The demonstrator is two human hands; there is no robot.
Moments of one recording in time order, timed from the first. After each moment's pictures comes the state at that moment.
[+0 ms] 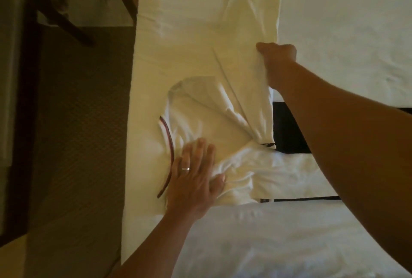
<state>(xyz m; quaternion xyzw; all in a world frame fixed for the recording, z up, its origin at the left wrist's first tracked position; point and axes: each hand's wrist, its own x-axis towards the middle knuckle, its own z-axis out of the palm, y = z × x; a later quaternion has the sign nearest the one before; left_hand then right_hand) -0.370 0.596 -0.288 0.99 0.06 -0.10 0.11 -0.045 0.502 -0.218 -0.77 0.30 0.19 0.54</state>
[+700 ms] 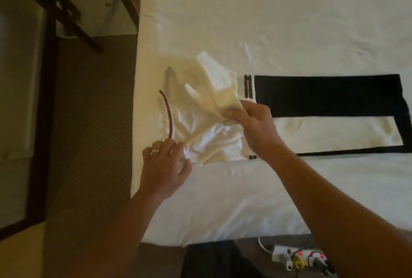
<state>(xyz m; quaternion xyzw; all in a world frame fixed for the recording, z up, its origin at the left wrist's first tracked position) -0.432 0.635 -0.243 0.99 0.04 -0.04 0.09 -0.281 0.437 -0.154 -0.76 0.02 0.26 0.60</state>
